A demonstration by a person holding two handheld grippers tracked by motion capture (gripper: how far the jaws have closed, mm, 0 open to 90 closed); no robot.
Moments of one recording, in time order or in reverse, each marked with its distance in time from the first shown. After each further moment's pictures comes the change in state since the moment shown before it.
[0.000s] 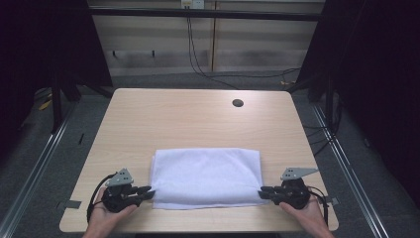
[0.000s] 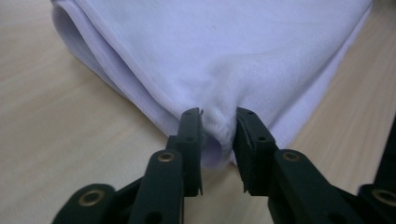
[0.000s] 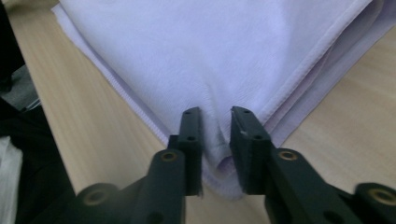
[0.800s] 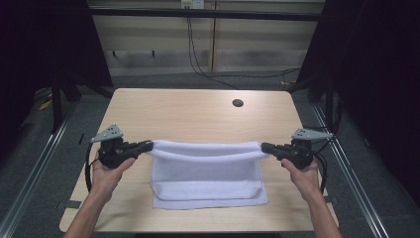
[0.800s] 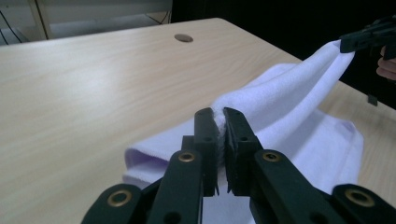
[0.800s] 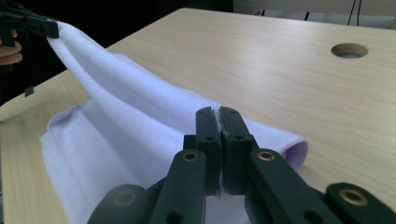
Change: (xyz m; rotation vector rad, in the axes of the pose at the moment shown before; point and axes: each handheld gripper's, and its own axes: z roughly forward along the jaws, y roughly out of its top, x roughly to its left) left arm 0.038 0.093 -0.023 -0.311 0.015 -0.028; right arm -0.042 0.083 -0.020 -0.324 -0.049 0.010
